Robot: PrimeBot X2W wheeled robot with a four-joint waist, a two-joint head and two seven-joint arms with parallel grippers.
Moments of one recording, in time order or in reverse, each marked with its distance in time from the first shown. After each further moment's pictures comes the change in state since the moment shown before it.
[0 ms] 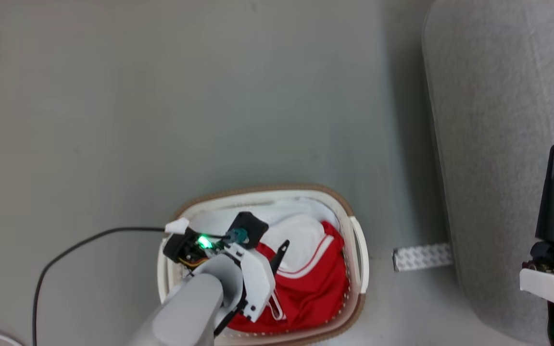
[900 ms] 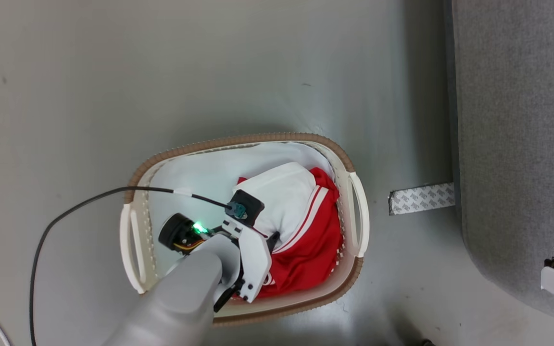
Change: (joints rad) left arm -0.198 -0.013 -0.224 0.267 -0.254 -0.004 0.041; right arm 0.007 -0.001 -0.031 -0.137 -0.013 0.000 0.000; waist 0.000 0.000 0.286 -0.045
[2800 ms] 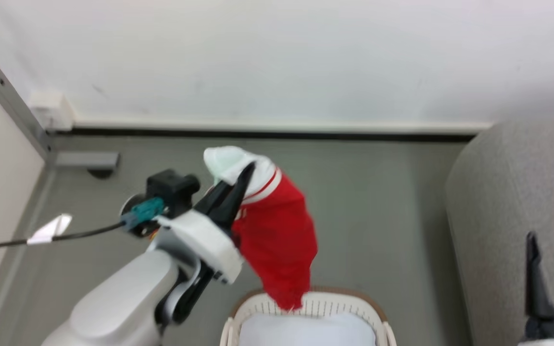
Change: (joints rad) left arm 0.107 0.361 -0.055 -0.794 -0.407 0.262 -0.267; right arm 0.176 -0.050 0.010 0.249 -0.019 0.000 0.000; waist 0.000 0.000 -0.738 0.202
